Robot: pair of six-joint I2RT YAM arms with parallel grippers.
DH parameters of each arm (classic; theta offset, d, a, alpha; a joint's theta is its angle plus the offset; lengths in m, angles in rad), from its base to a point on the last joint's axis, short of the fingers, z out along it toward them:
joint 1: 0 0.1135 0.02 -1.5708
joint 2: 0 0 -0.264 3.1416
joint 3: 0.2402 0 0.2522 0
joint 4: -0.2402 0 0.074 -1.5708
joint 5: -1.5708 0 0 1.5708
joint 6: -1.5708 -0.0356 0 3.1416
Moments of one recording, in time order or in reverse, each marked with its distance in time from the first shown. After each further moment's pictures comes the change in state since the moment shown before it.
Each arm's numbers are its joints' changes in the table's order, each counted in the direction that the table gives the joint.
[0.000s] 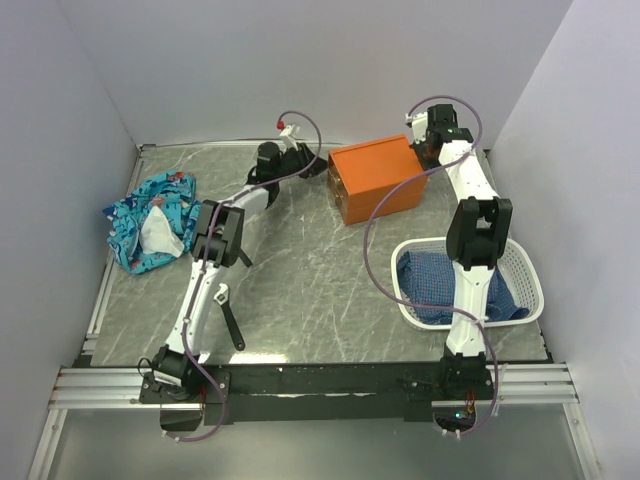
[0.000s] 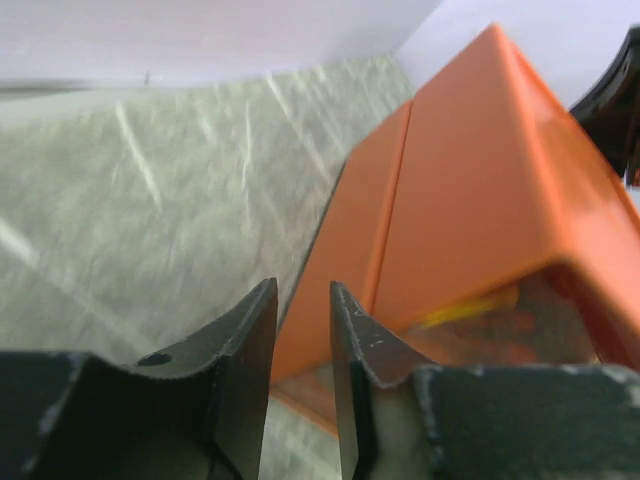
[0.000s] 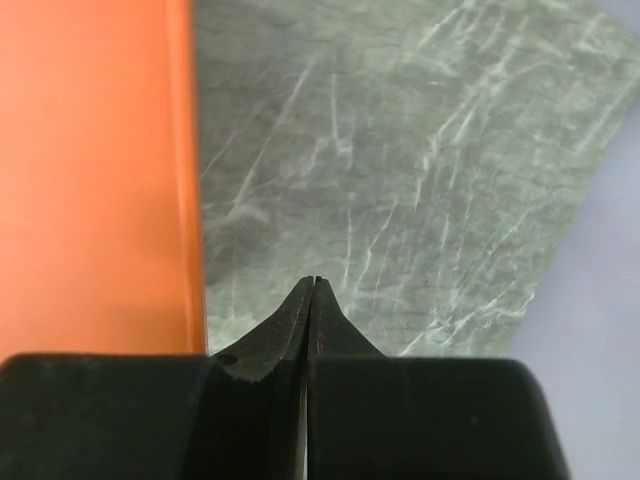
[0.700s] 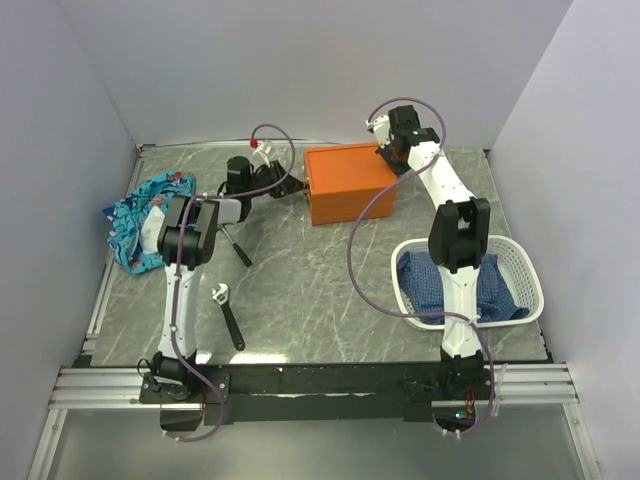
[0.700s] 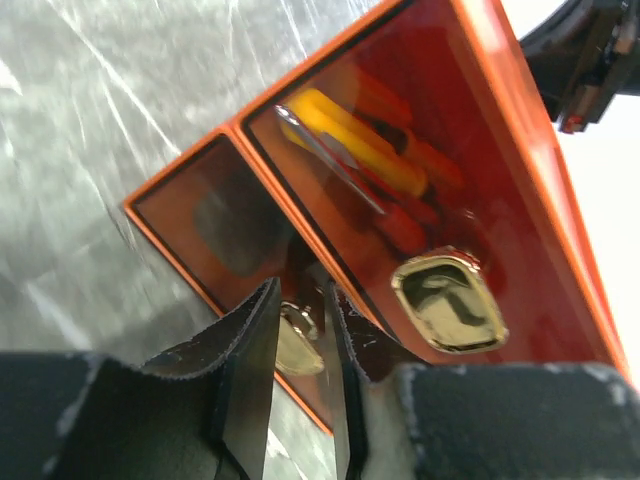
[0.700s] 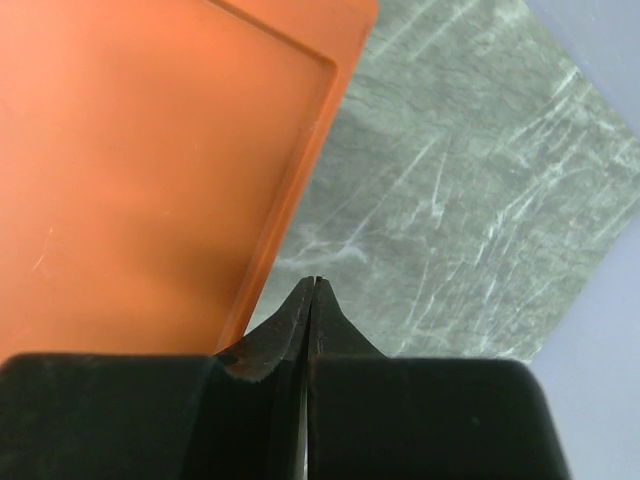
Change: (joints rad) left arm 0.104 -0.331 -0.603 0.130 -0.177 0.088; right arm 0.175 0.016 0.027 -0.031 -0.034 0.066
